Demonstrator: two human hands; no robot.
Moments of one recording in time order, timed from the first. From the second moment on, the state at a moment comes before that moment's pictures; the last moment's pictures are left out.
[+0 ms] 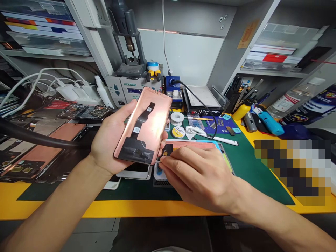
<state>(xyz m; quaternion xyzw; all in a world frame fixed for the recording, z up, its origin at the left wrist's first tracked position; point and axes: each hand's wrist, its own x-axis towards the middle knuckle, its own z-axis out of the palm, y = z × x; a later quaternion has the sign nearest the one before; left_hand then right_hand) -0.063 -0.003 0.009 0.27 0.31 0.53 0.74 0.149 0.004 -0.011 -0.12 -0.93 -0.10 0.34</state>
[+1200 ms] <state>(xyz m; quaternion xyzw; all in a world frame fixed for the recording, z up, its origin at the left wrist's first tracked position) -0.058 -0.004 0.012 0.24 0.30 0.55 0.74 0.150 0.001 -0.013 -0.09 -0.93 -0.14 0.31</state>
